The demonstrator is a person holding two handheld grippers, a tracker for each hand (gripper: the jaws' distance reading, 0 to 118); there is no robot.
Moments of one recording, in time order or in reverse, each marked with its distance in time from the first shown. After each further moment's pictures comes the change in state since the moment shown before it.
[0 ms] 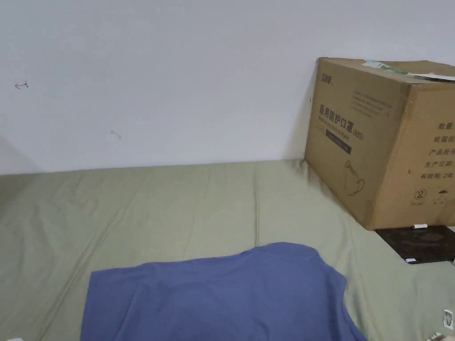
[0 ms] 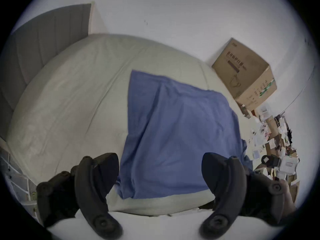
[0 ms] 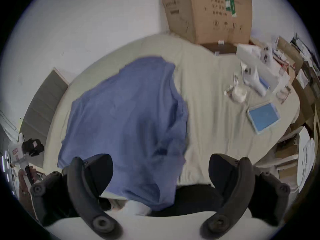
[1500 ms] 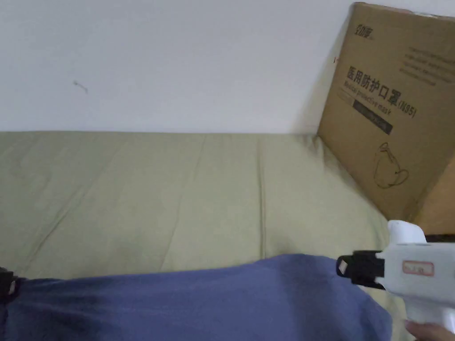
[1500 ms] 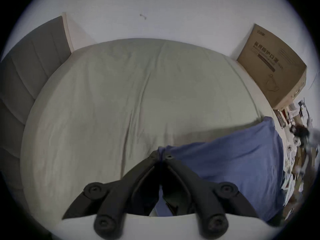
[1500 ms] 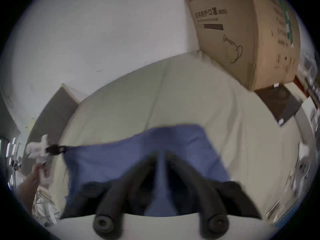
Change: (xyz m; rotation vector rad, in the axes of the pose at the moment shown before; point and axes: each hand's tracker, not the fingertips) left arm -0.065 0.222 -0.242 -0.113 0.165 -0.169; right arm -0.032 0.266 -0.235 0.039 0.128 0.062
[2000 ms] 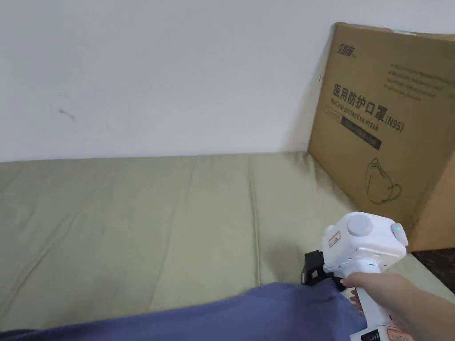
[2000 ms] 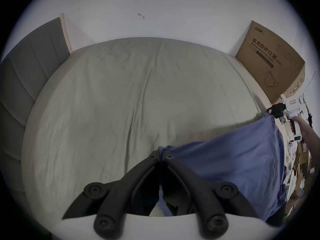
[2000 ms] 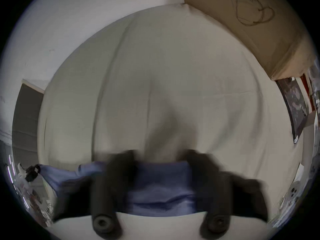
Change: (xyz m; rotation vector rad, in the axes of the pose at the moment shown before) left arm -0.003 -0.006 -0.003 -0.017 -0.003 -0.016; right arm 0.015 0.063 -0.146 -0.380 -0.138 -0.041
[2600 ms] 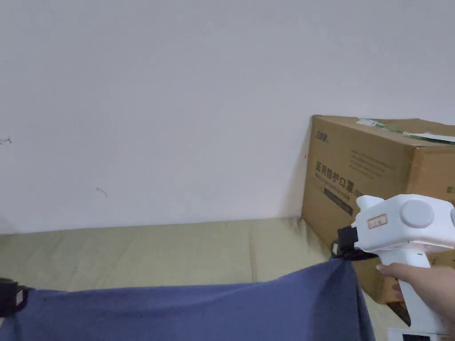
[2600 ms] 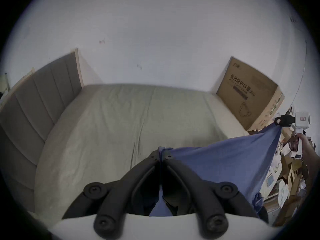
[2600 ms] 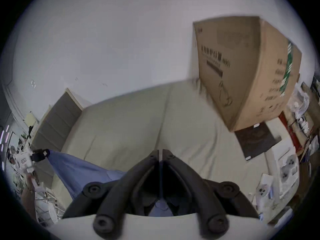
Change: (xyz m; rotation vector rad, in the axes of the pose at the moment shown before) left arm 0.028 0.019 0.231 0.331 -0.053 0.024; right arm -0.026 -0.095 0.326 0.505 0.131 0.140
